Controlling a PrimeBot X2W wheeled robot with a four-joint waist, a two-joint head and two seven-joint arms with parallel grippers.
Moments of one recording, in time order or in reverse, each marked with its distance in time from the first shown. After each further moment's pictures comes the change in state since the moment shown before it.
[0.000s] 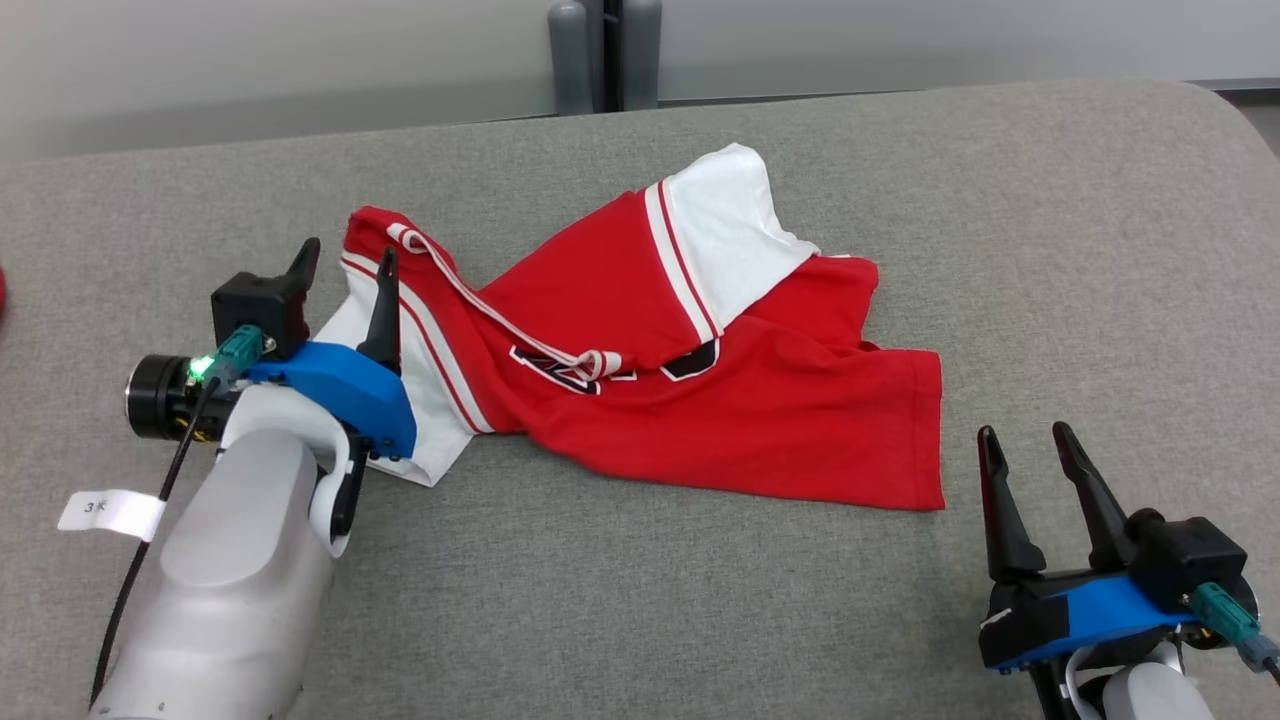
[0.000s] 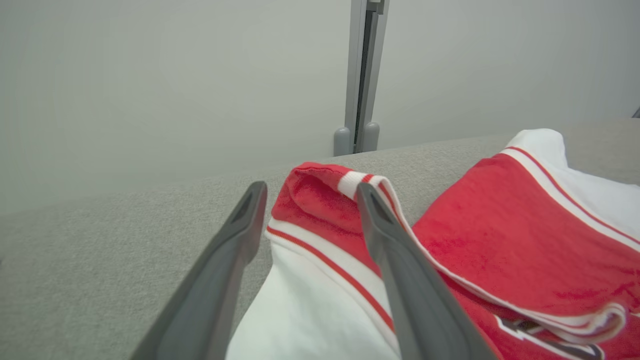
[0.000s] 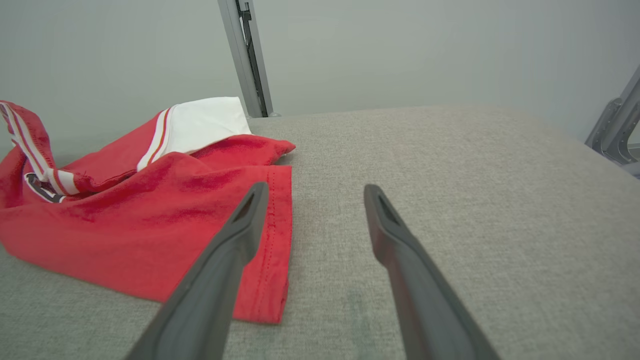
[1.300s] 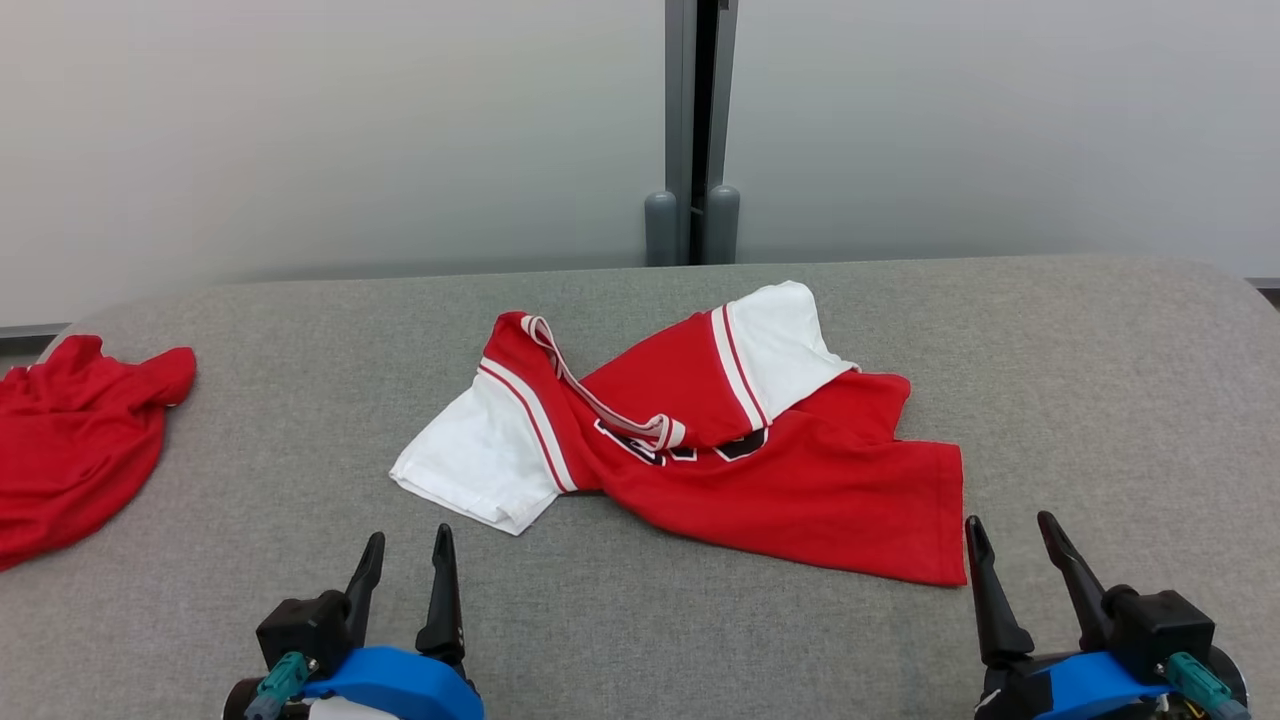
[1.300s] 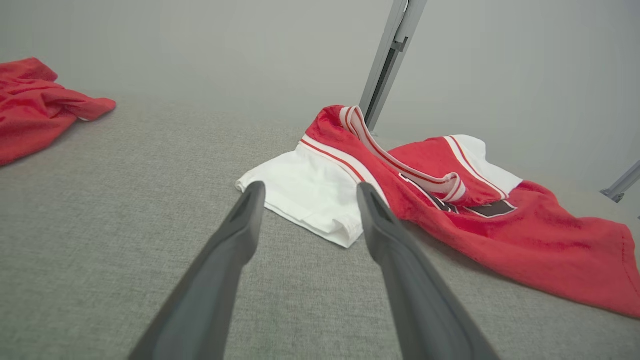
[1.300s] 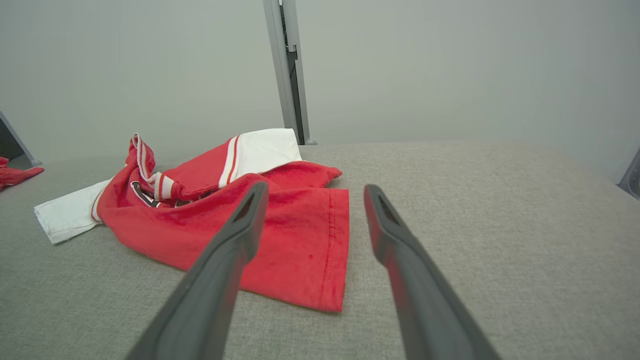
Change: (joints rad) left arm 0.635 -0.121 0.195 -0.435 -0.009 0.008 -0.005; right arm 0.106 0.000 0.011 0.038 -0.024 0.000 0.000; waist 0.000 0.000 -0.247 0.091
